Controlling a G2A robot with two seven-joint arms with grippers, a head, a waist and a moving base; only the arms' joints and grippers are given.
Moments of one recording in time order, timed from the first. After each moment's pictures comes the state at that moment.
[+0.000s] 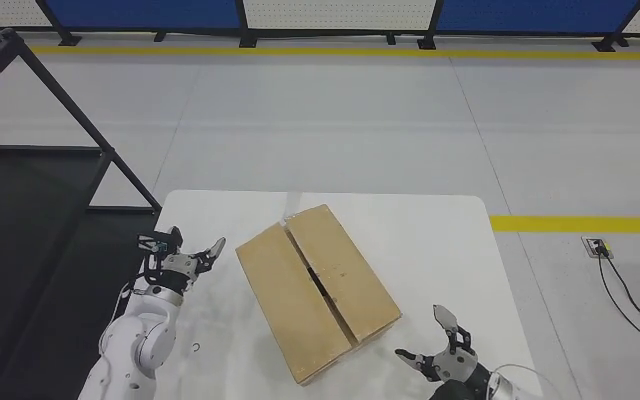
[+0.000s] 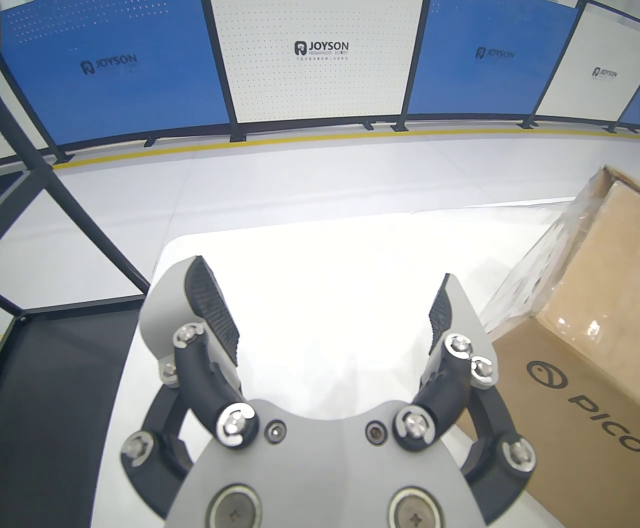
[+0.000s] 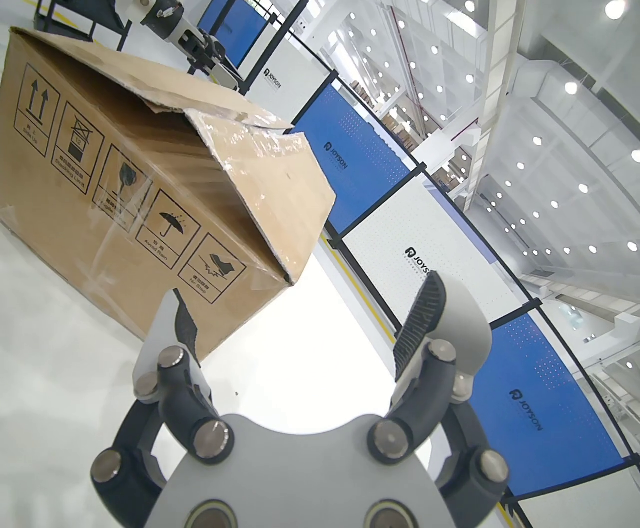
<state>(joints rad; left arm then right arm) 1.09 -1.18 -1.52 -1.37 1.23 -0.26 0.05 -1.57 -1.19 1.53 -1.73 -2.17 -0.24 -0.77</state>
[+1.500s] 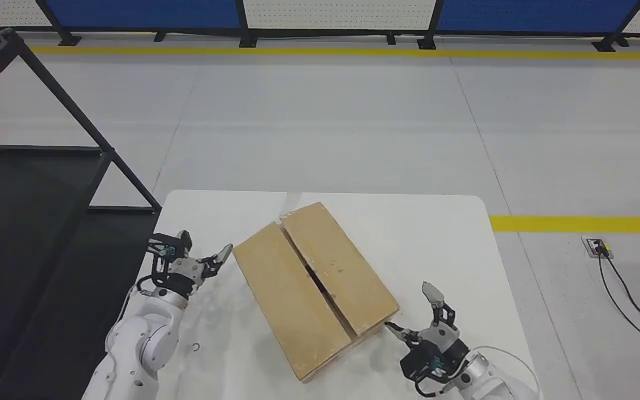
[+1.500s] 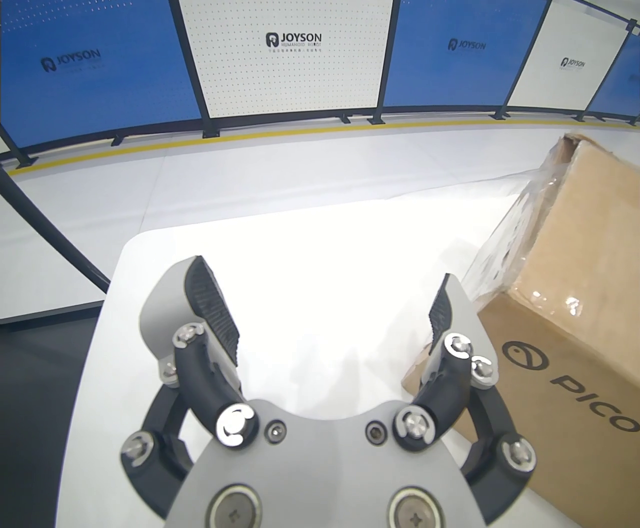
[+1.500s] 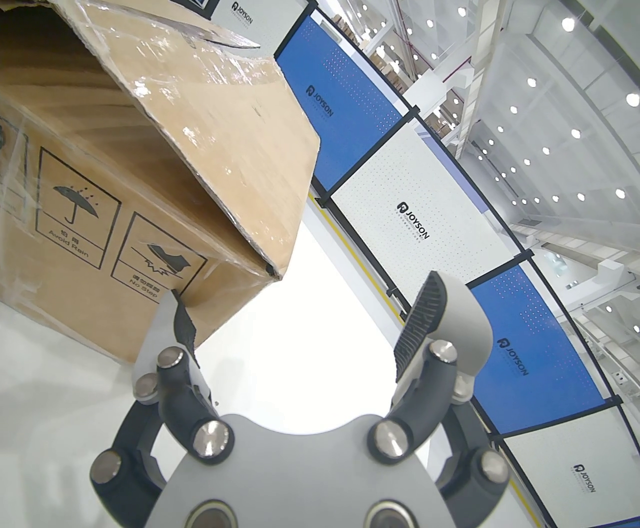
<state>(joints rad) 1.08 -1.18 -1.50 -1.30 1.22 -0.32 0.09 -1.45 -1.19 1.40 -1.67 -2.09 -0.14 -0.50</state>
